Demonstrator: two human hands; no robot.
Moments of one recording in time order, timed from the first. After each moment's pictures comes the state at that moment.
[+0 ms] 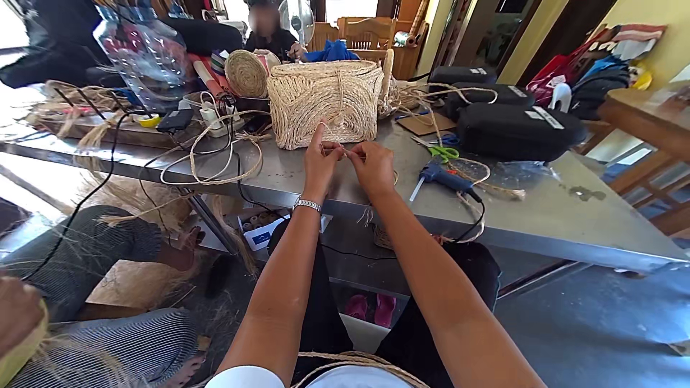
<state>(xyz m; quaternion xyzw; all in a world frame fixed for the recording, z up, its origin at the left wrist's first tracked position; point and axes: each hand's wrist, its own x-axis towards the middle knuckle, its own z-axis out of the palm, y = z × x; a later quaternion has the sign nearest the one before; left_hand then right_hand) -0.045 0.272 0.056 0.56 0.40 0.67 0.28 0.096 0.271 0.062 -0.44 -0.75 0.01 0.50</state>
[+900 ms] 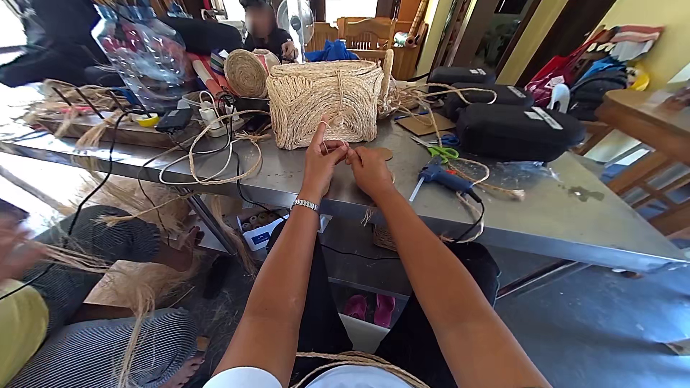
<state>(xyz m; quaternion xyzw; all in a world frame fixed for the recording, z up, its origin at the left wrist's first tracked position) -0.045 0.270 0.058 0.54 0.30 0.69 0.38 0.099 0.271 0.068 -0.45 -0.79 0.14 0.39</state>
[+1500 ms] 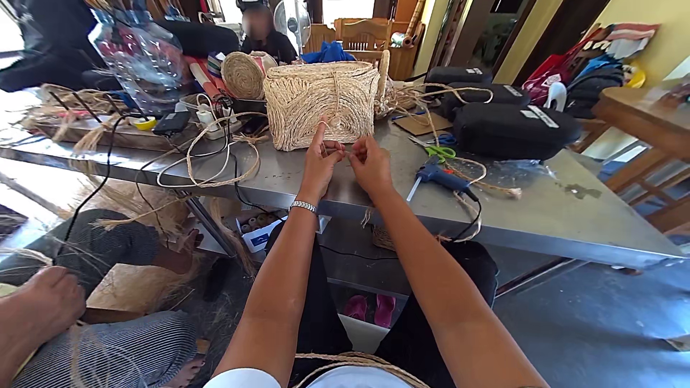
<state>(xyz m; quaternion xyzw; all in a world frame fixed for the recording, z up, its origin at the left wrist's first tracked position) -0.047 0.274 0.055 0.59 0.32 0.66 0.34 0.101 0.272 0.064 -0.42 -0.74 0.14 0.51</state>
